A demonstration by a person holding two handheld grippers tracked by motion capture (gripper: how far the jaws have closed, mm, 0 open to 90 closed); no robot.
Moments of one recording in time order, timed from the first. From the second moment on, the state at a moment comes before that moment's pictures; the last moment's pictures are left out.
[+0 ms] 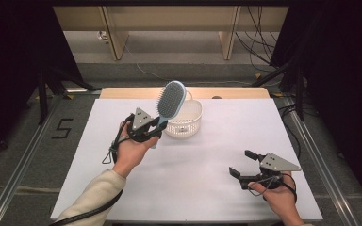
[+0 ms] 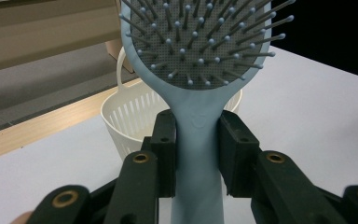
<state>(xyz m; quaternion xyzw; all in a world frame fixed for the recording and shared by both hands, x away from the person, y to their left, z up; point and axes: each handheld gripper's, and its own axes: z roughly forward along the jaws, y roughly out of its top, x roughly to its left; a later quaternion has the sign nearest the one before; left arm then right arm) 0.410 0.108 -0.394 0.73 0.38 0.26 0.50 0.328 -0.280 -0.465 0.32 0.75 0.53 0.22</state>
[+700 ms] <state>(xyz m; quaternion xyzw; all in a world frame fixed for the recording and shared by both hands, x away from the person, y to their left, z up) 0.416 0.106 -0.393 0.73 0.38 0.26 0.51 0.329 -0.280 -0.465 0.32 0.75 0.53 0.22</state>
